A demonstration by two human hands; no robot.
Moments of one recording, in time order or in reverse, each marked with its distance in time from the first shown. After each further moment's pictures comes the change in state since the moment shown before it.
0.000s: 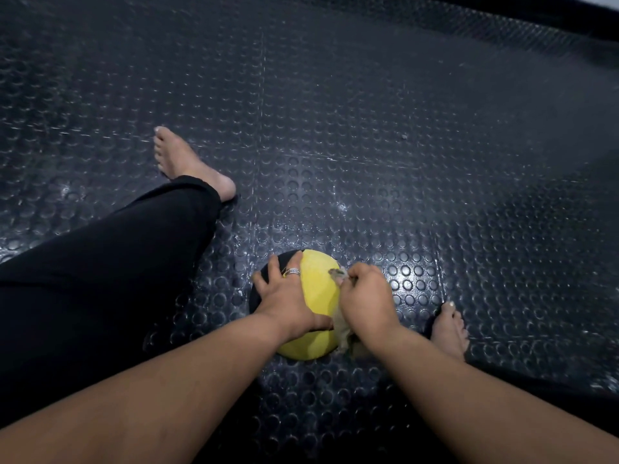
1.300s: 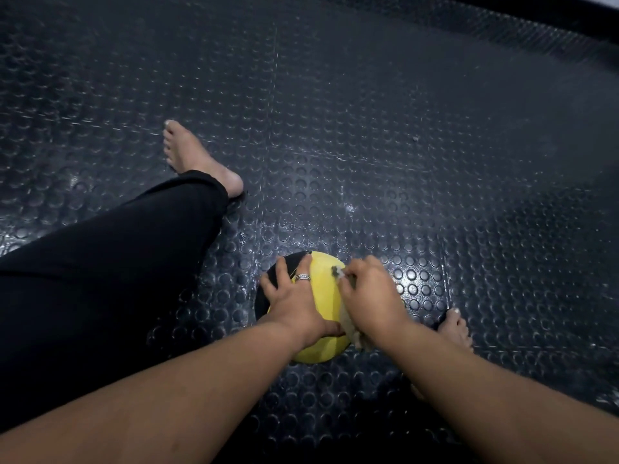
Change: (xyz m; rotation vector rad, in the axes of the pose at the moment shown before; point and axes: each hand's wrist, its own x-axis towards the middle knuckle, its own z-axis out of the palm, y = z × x) left_hand -0.004 0.008 0.009 -0.029 0.008 -0.048; right_hand 0.008 -0.006 -0.007 -0.165 -0.059 -0.252
